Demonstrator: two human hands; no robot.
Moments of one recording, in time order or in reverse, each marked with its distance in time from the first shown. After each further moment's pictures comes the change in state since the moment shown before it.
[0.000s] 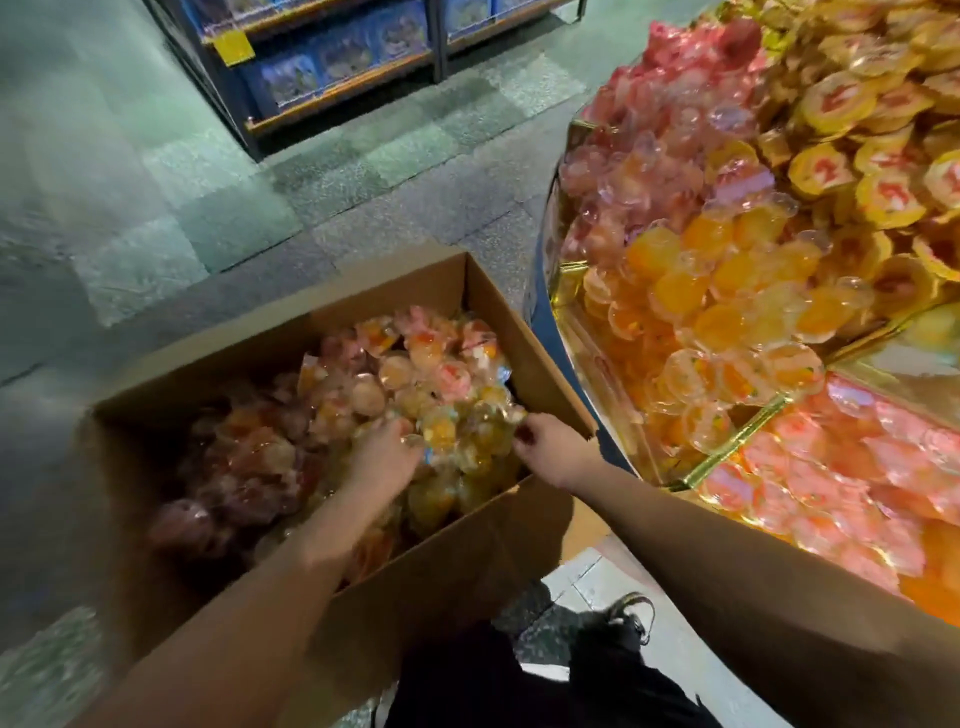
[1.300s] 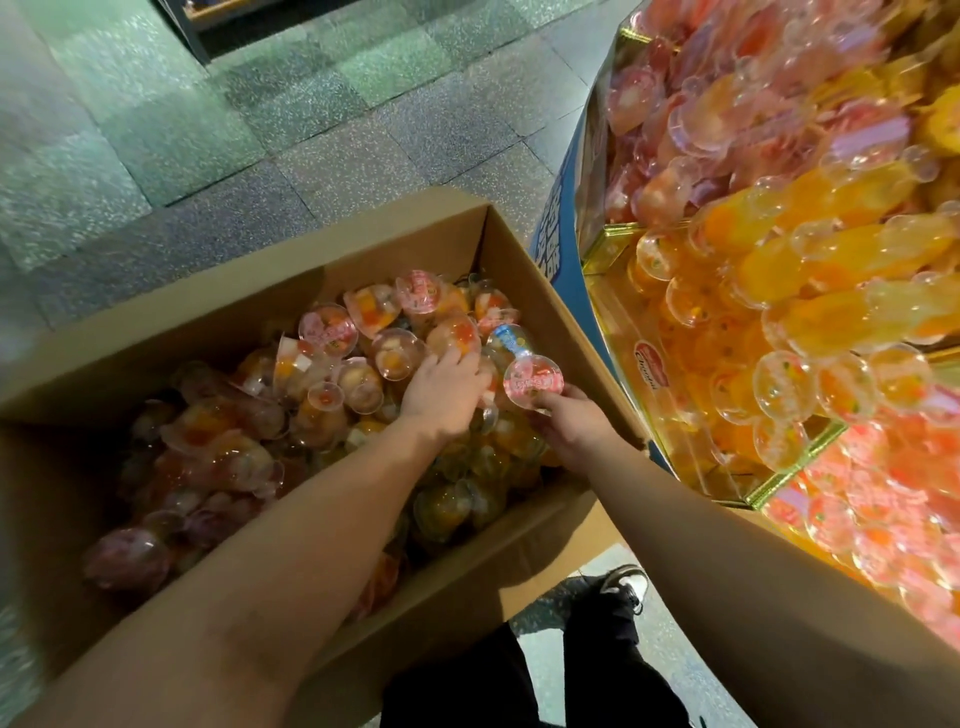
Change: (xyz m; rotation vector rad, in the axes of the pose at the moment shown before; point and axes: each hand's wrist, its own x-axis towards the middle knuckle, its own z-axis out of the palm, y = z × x) left_hand 0.122 0.030 0.034 0.703 -0.020 0.641; right_hand 0.114 0.019 0.042 1.236 0.165 0.578
